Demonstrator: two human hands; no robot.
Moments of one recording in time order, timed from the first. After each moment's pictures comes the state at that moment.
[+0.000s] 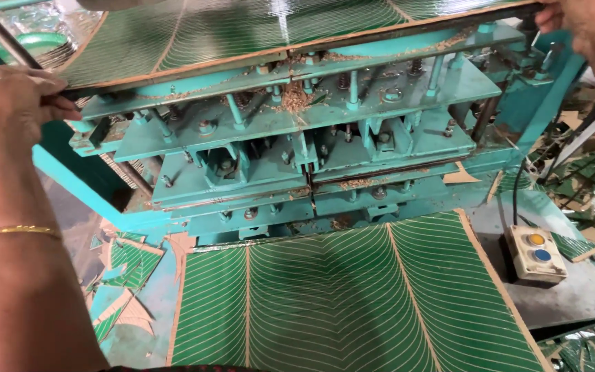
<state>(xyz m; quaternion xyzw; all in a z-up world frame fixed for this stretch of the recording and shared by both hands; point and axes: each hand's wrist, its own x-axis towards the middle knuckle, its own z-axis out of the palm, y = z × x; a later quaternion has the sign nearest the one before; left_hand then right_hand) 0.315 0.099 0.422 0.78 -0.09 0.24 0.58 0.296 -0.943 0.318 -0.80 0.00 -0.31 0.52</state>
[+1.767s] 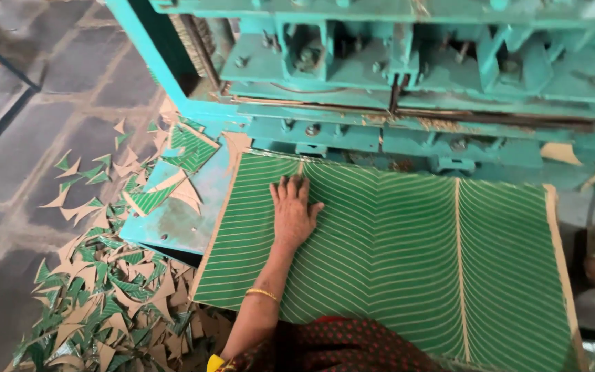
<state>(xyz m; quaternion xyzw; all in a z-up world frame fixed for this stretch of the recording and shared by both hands) 0.041 -0.109 0.033 0.94 -0.12 0.24 0.23 -0.050 -0.916 -0.226 -0.89 0.22 -0.19 0.35</state>
